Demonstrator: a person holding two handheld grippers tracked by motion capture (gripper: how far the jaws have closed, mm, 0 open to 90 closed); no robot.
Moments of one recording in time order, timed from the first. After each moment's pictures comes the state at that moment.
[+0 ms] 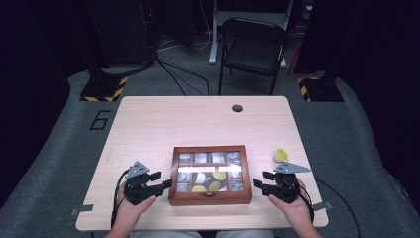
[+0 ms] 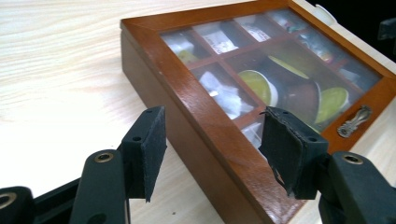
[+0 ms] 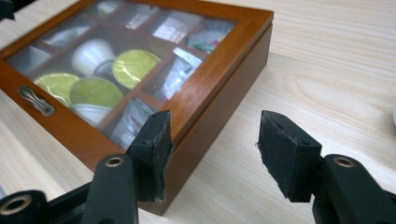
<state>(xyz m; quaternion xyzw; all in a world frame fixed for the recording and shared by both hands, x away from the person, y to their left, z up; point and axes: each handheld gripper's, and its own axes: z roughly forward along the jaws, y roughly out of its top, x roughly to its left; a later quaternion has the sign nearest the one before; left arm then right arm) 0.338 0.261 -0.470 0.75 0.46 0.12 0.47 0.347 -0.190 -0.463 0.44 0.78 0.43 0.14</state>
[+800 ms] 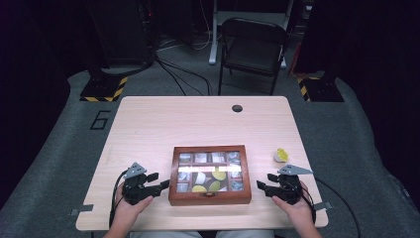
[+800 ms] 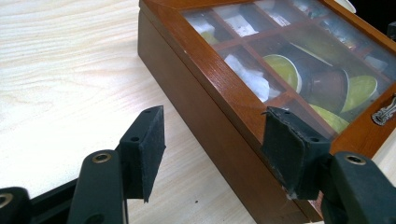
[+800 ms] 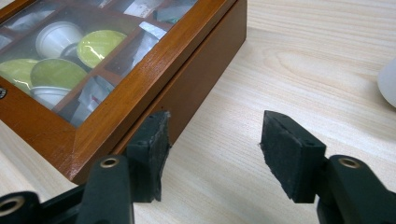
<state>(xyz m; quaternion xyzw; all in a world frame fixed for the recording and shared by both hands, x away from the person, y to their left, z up) 0.343 0.270 -0.482 0.75 0.46 0.11 0.46 0.351 -0.206 -0.483 0.46 0.77 0.42 0.13</state>
